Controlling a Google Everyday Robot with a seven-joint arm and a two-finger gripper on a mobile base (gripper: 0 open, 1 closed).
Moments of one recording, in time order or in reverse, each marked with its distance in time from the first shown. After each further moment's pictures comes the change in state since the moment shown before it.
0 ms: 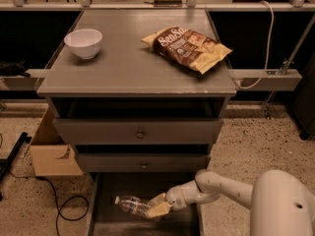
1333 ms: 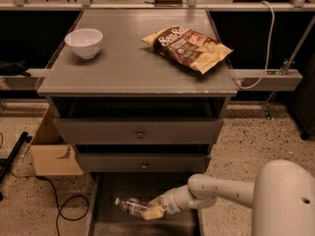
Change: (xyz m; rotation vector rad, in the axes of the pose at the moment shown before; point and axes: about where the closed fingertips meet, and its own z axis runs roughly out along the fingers) arm 0.010 -0.017 0.011 0.285 0.111 -0.001
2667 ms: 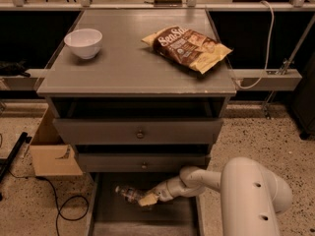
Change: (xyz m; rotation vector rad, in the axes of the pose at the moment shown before) arm -0.017 -0.080 0.049 0.003 -0.008 0.124
